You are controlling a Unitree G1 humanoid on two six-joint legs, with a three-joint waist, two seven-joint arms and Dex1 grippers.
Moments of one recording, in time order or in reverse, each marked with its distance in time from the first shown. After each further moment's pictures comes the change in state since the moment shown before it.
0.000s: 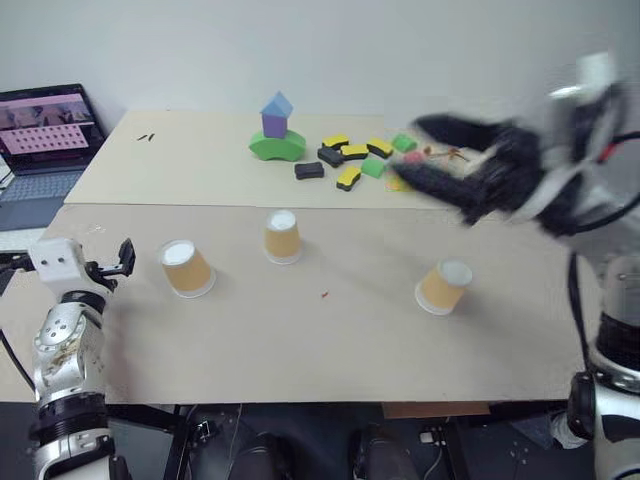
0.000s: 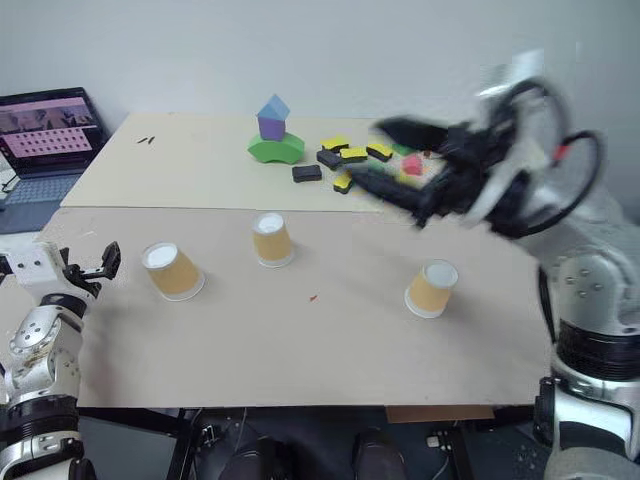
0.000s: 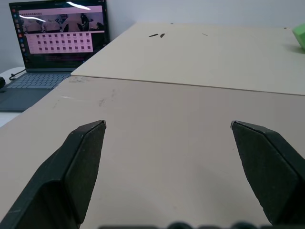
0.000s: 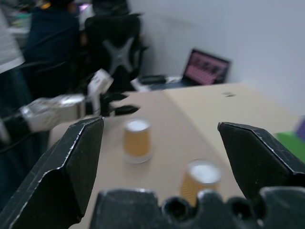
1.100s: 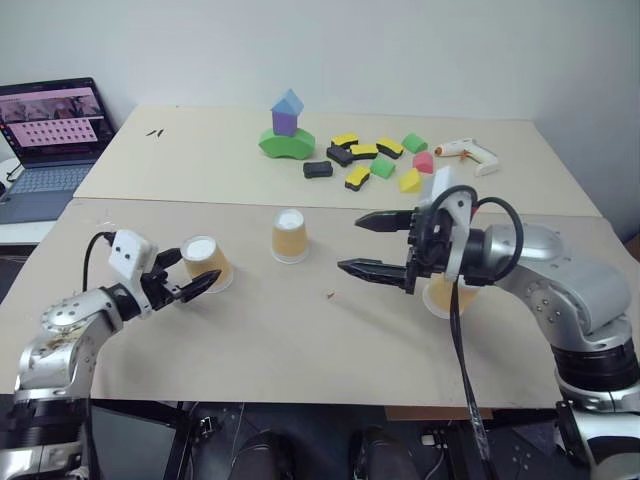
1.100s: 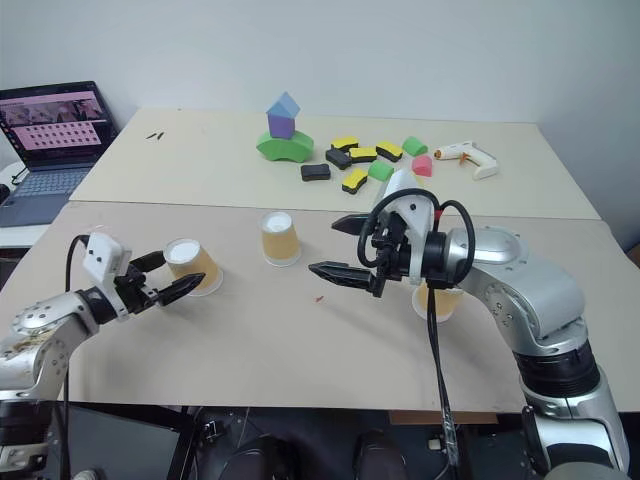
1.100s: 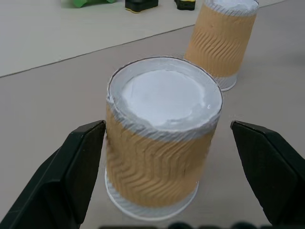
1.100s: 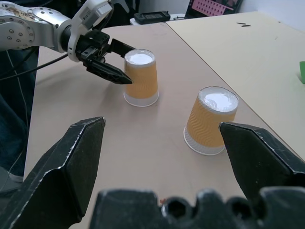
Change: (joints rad) left arm -0.010 0.155 -0.274 -0.180 -0.099 0.209 -0.527; right arm 0.137 0.027 0.072 0.001 -0.251 -0.019 0.037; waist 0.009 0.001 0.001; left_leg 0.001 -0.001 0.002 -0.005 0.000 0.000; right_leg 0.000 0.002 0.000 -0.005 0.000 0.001
